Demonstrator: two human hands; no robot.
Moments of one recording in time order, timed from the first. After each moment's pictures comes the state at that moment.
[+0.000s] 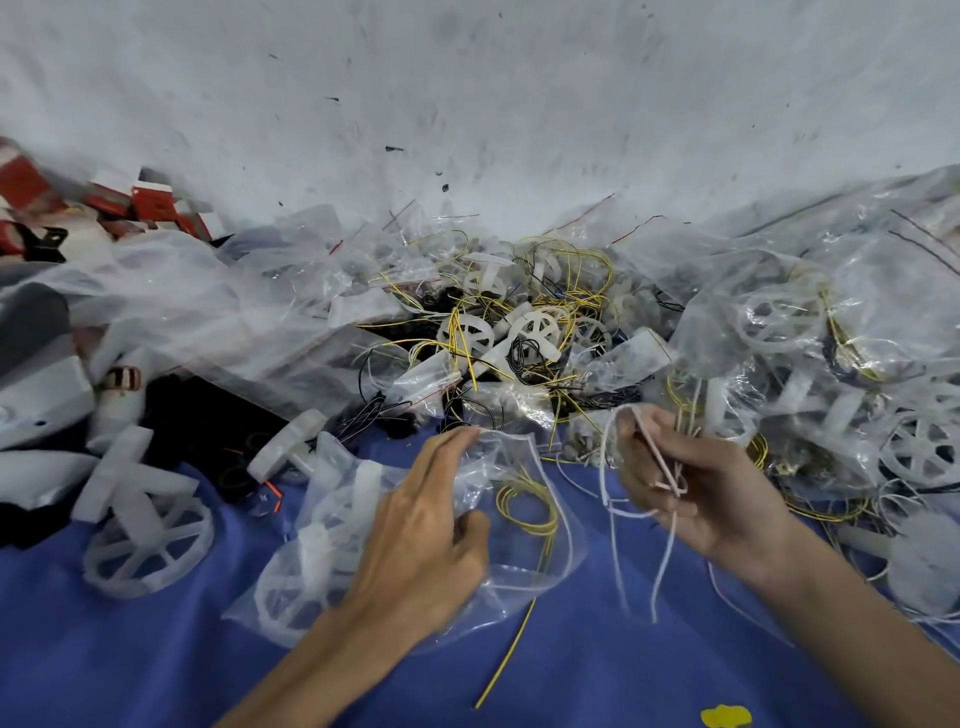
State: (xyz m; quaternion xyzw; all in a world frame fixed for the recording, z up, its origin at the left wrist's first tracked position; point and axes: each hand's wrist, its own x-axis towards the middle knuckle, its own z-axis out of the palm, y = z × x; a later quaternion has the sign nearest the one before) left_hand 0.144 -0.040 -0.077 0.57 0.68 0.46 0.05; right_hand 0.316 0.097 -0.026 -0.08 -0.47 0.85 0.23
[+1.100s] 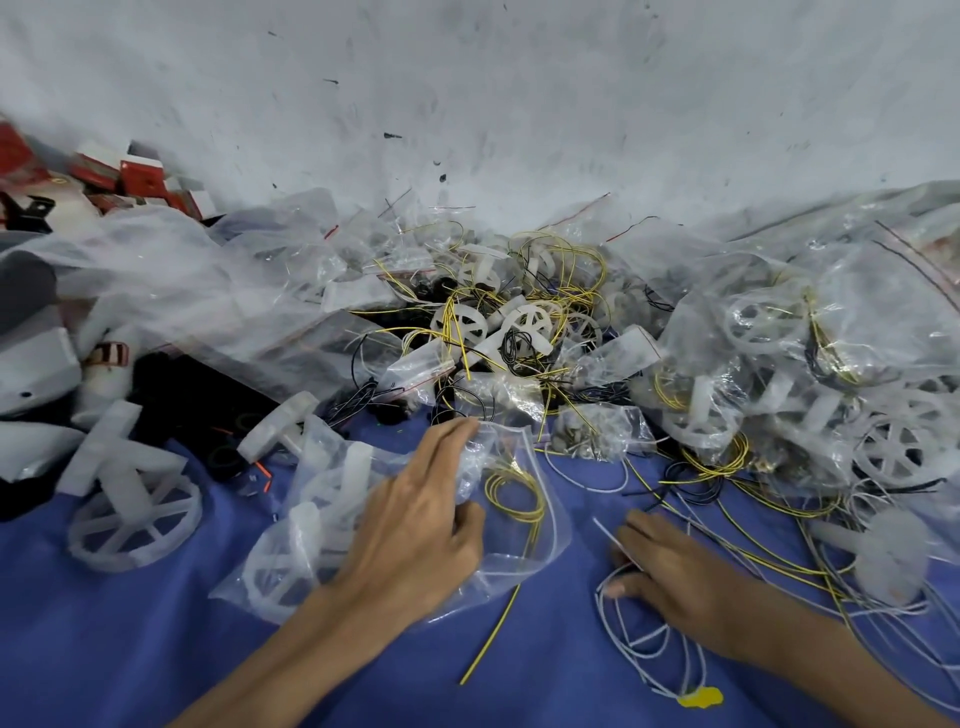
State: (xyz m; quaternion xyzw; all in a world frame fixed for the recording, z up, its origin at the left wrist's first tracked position) left_hand 0.146 -0.041 -0.076 0.58 0.72 0.38 0.03; right_hand 0.362 0.089 -0.079 -0.18 -0.98 0.05 0.03
